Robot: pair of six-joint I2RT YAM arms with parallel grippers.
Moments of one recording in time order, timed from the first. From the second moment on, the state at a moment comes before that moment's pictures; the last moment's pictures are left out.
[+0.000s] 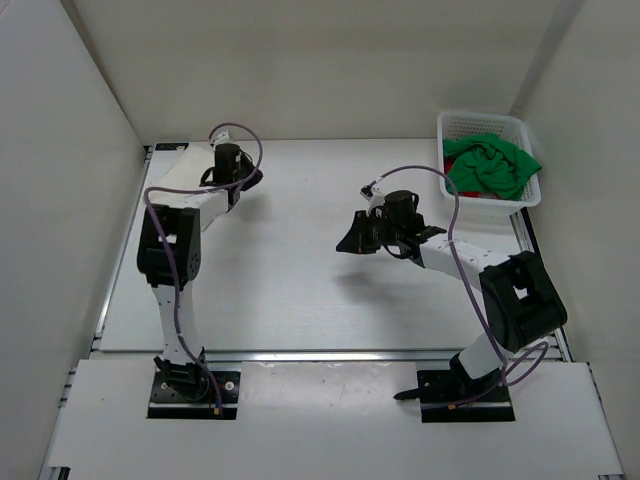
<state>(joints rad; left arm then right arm) -0.16 2.04 1.38 0.21 -0.01 -0.63 0.46 1.58 0.88 0.10 -0.59 0.47</state>
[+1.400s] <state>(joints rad) -0.43 1.90 1.44 0.05 0.27 -0.64 -0.03 1.67 1.50 -0.18 -0.33 0.39</state>
